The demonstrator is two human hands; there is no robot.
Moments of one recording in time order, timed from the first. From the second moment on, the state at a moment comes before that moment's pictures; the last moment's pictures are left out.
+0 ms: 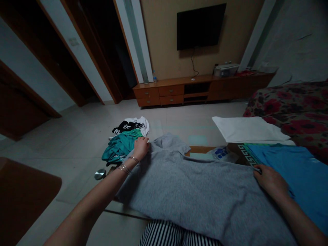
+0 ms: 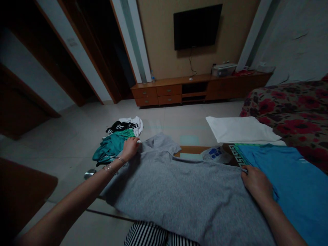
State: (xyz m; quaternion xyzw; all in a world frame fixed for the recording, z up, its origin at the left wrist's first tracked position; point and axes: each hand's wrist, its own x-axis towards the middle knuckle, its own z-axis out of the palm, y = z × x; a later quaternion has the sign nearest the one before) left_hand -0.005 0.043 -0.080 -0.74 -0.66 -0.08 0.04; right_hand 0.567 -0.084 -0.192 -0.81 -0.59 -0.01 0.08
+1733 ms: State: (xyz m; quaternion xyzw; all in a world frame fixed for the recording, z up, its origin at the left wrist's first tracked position) left_hand -0.051 0.061 -0.071 -0.72 -0.68 -0.10 -0.11; right_hand 0.564 -0.087 -0.206 -0.80 -0.58 -0.04 0.18
